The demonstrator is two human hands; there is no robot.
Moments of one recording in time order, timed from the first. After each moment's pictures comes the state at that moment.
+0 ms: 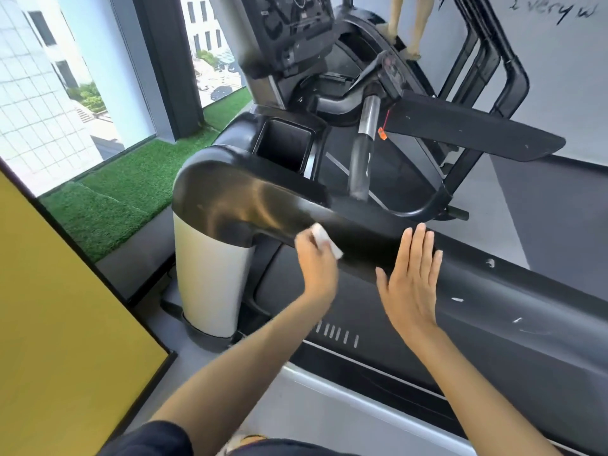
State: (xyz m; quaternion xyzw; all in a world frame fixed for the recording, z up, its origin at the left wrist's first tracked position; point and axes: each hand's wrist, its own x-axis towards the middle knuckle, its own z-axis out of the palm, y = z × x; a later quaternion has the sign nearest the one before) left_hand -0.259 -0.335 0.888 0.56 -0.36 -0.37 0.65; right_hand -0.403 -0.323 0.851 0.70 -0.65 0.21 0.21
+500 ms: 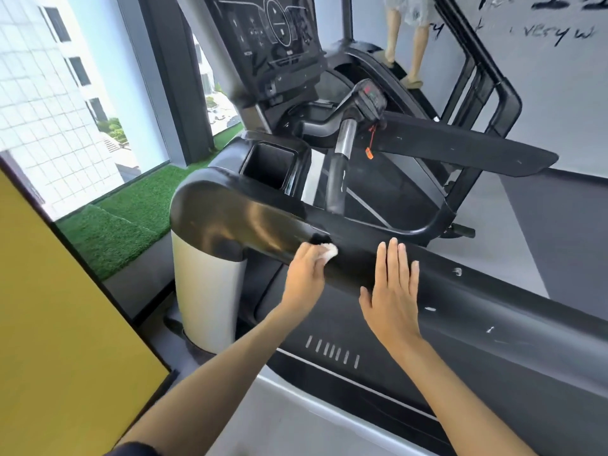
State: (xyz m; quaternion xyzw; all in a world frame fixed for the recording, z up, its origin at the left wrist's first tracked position) left_hand -0.260 -0.338 0.860 0.53 -0.66 -0.12 0.51; right_hand -0.429 -0.316 0.857 0.74 -0.62 0.19 0.15
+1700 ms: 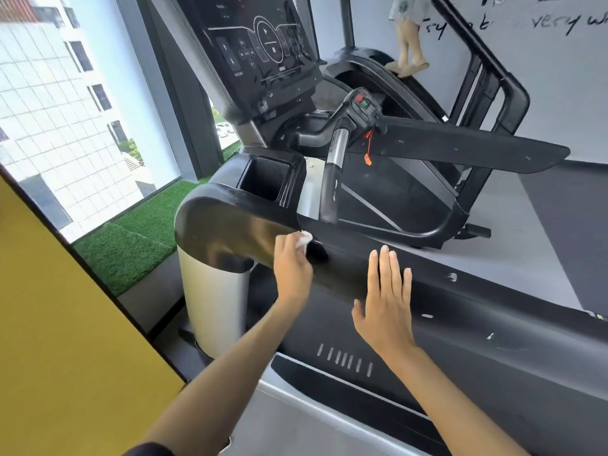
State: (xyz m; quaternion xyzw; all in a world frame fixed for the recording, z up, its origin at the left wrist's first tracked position) left_hand -0.265 -0.362 0.879 0.61 -0.56 -0.06 0.56; right_hand -0.430 -0.316 0.856 0.75 -0.62 0.21 0.10
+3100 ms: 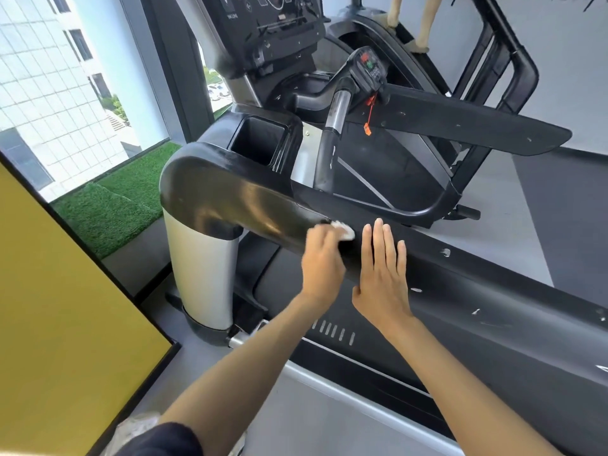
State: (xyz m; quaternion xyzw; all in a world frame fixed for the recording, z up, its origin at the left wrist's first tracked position) left_hand -0.326 -0.340 0.850 0.54 -0.64 0.01 0.55; right_hand -0.442 -0.316 0.859 0.78 -0.60 0.12 0.12
